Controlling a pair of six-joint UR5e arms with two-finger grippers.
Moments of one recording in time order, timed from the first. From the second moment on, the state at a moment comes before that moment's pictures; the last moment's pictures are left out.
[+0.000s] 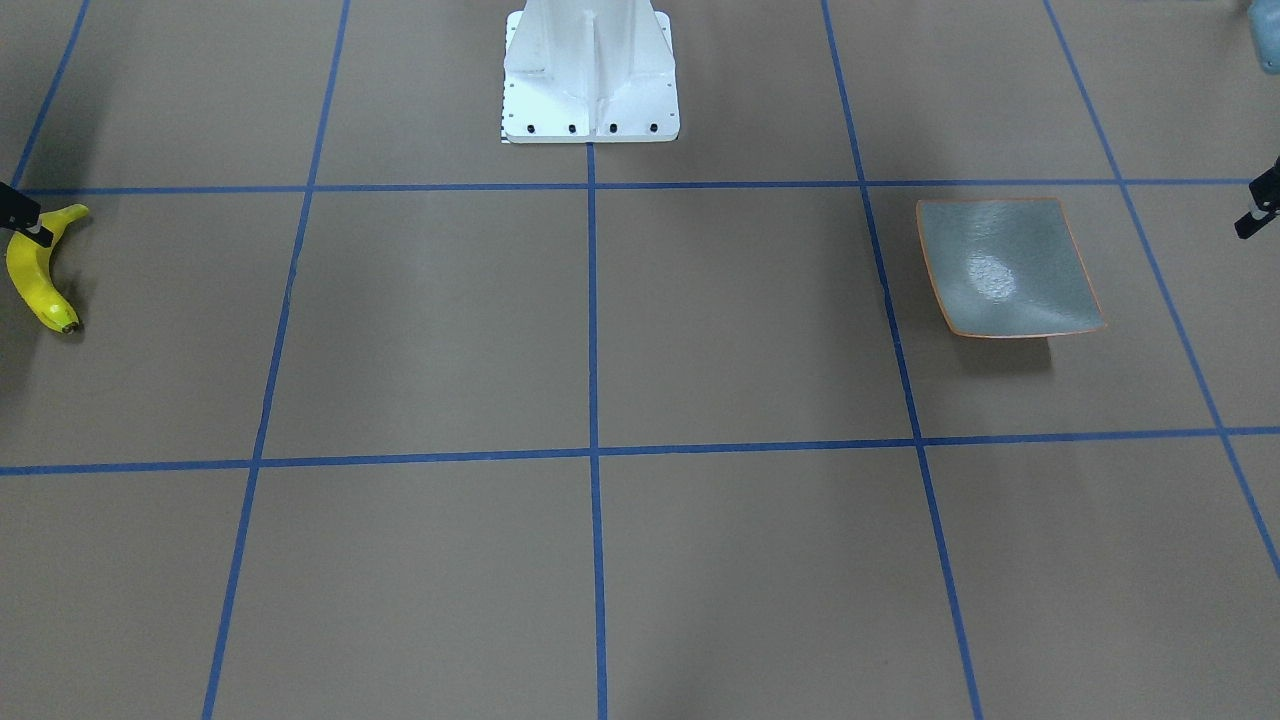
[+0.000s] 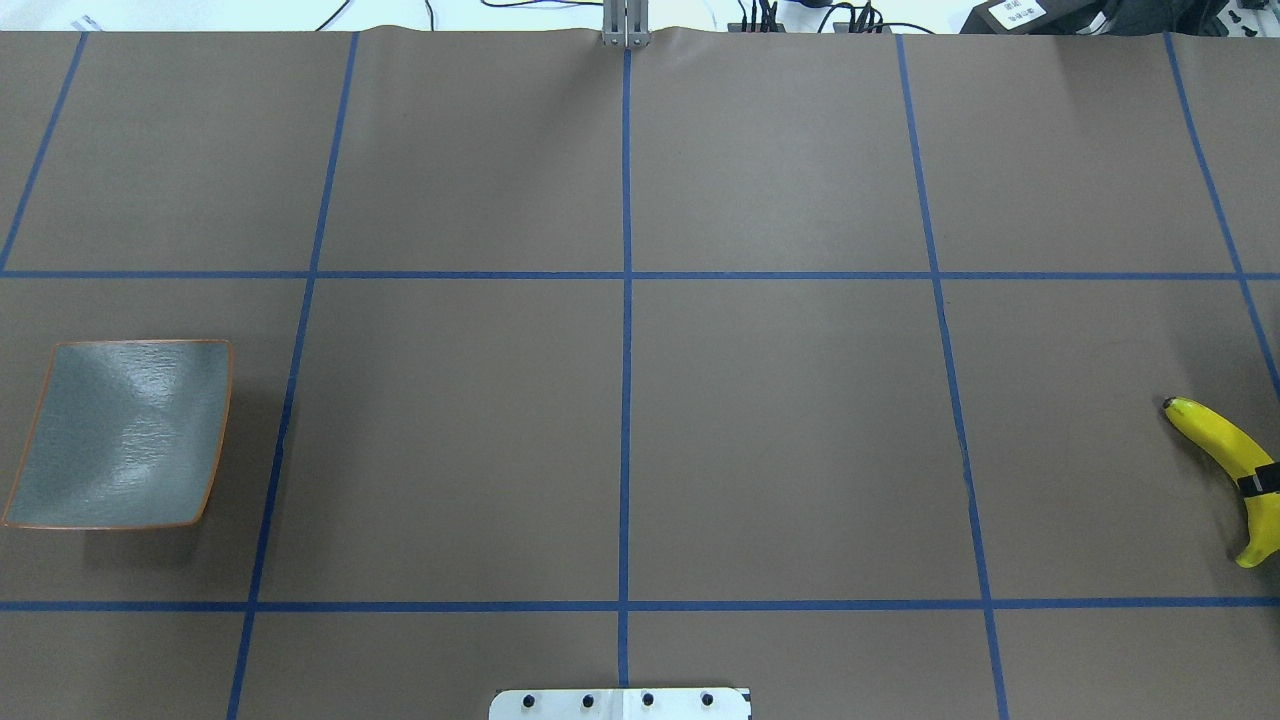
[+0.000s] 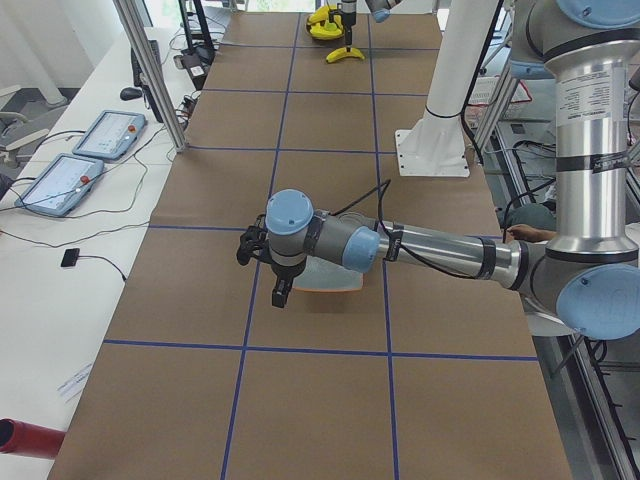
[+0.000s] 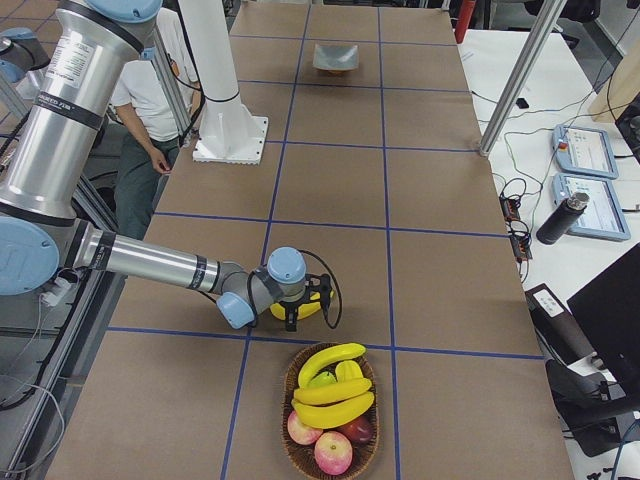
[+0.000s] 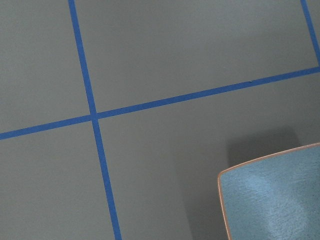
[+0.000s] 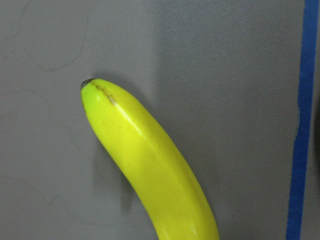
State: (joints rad) left arm -1.45 -1.46 -1.83 -1.72 -2.41 -0.08; right arm 1.05 -1.96 1.60 -0.69 2.30 0.67
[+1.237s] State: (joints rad) left arm -1.45 -1.51 -1.85 -1.75 -2.48 -0.16; right arm 1.02 -1.90 1.71 -0.69 2.33 0.77
